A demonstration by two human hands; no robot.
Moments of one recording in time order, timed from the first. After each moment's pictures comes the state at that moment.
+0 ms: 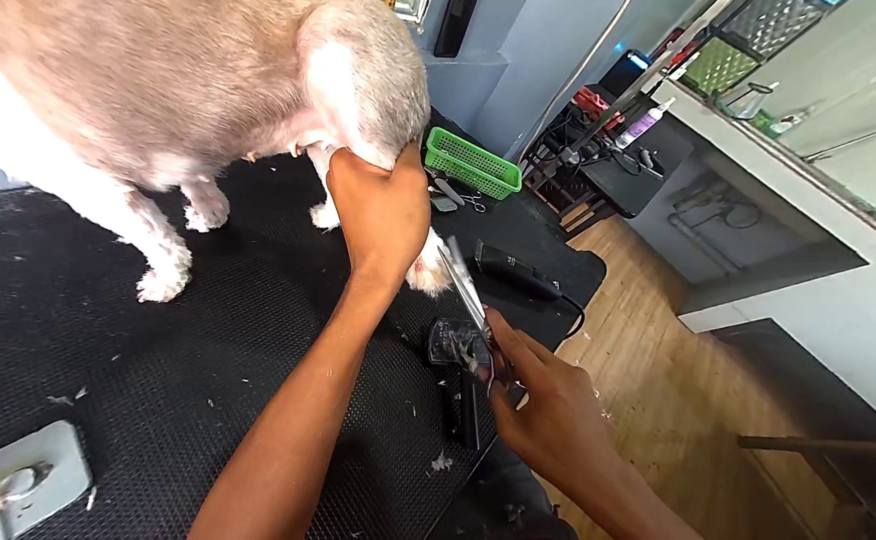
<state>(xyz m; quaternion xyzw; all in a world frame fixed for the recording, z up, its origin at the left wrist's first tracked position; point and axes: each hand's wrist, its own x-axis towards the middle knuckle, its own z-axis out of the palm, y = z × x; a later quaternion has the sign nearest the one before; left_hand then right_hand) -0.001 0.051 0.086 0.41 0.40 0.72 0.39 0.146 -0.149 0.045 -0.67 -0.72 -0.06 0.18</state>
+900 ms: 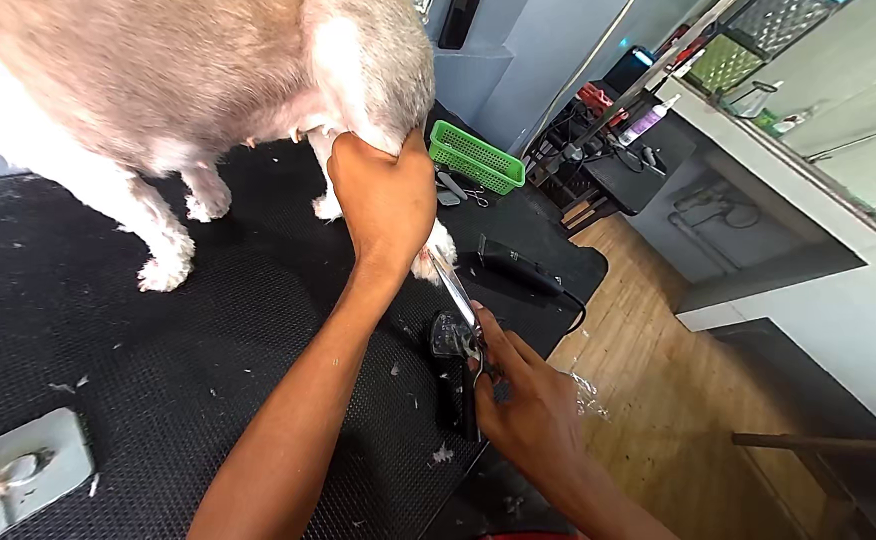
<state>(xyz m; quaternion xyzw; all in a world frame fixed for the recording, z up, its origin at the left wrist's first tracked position) -0.003 0.052 0.086 0.42 0.44 0.71 0.36 0.132 -0.150 0.021 -0.67 -0.70 -0.13 0.19</state>
